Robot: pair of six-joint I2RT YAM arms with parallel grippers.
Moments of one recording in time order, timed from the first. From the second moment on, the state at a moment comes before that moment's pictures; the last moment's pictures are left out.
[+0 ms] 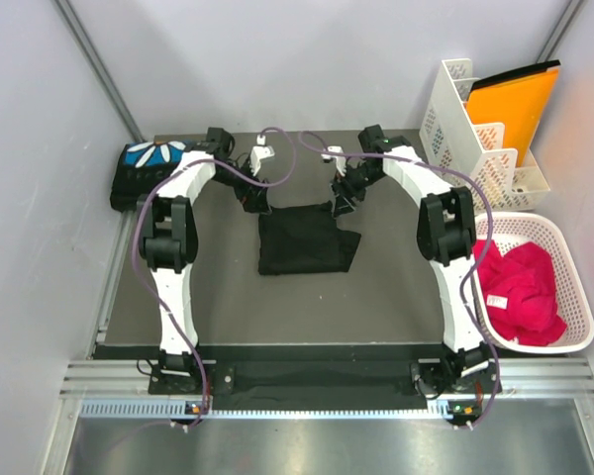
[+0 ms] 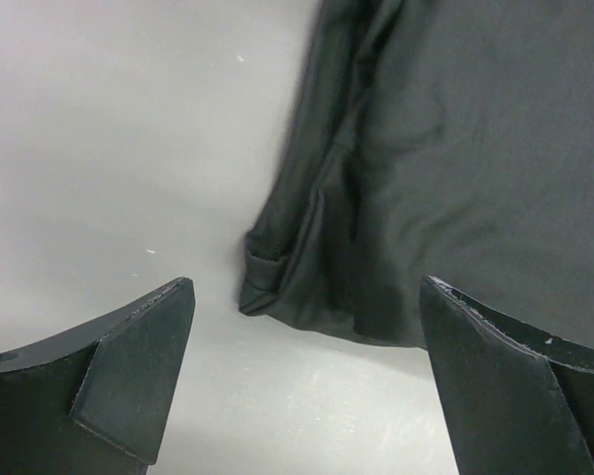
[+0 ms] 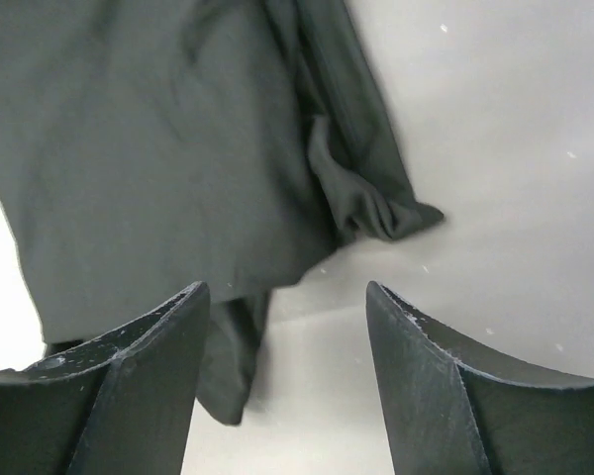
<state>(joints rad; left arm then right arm) -0.11 2.22 1.90 -0.89 0.82 0.87 0.34 2.36 2.10 -1.00 -0.76 -0.76</state>
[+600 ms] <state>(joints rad) -0.11 2.32 2.01 -1.08 0.83 0.95 0.35 2.45 2.14 -1.04 -0.87 -0.74</state>
